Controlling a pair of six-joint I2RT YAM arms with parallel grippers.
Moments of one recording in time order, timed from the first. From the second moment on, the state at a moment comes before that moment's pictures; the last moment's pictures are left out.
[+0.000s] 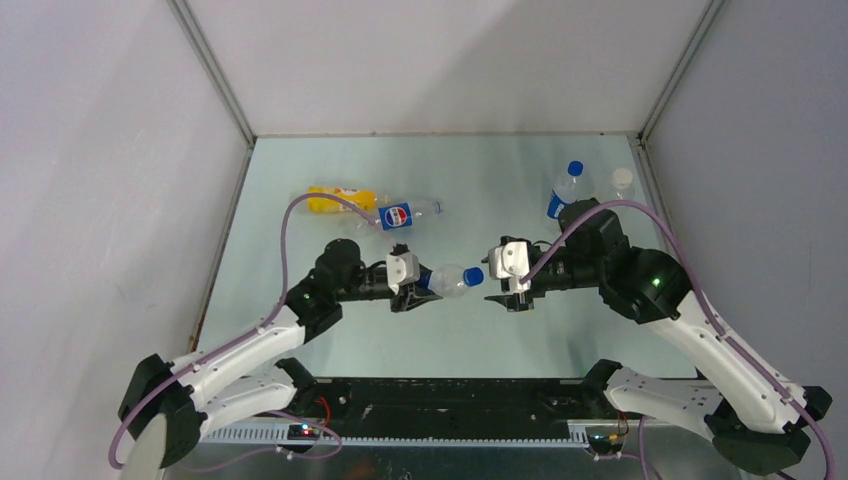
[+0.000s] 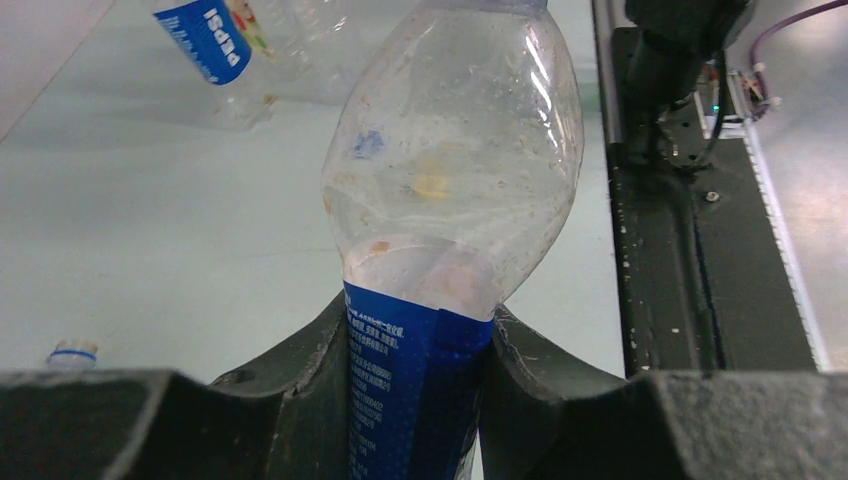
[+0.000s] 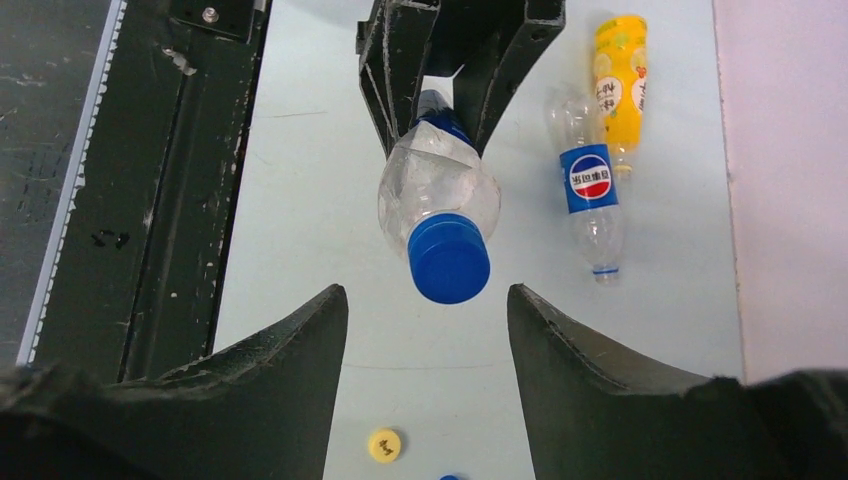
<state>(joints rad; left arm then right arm) -0.73 0.96 0.55 0.21 0.67 0.25 0.79 0.95 1.24 -0.83 -0.57 -0.74</state>
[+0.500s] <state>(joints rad) -0.73 0.99 0.58 0.15 0.76 0.25 0.80 0.98 1.23 -0.82 -0.61 -0.77</state>
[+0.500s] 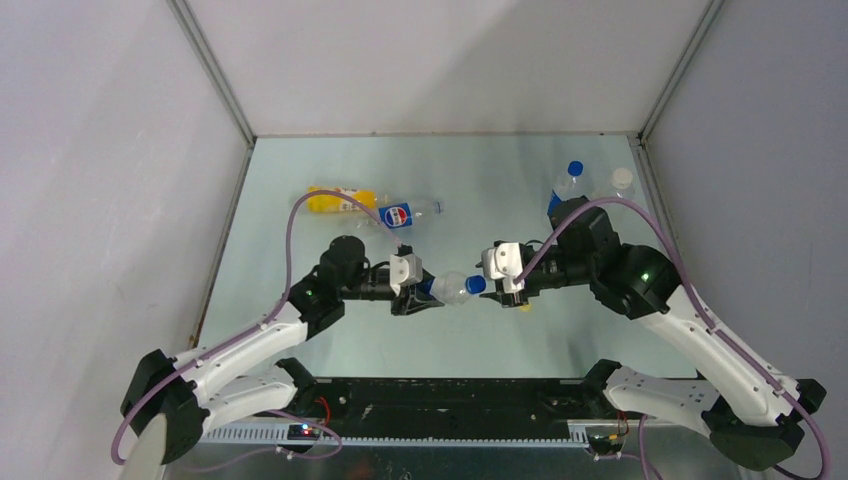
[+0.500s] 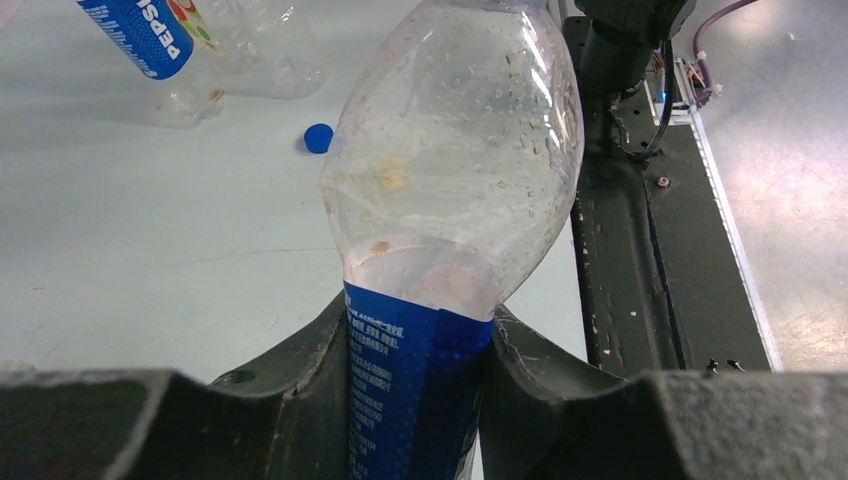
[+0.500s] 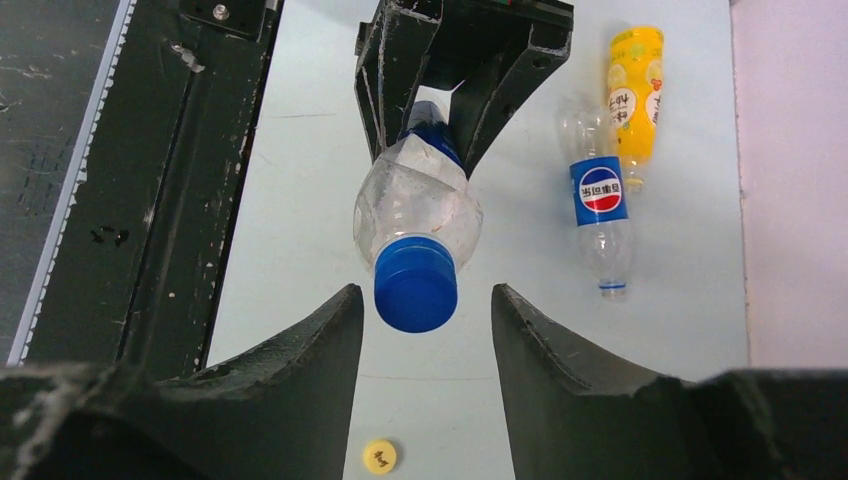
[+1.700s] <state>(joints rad) -0.90 0.83 0.45 0.28 0.11 0.46 0.81 1.12 1.23 -0.64 -0.29 0.23</state>
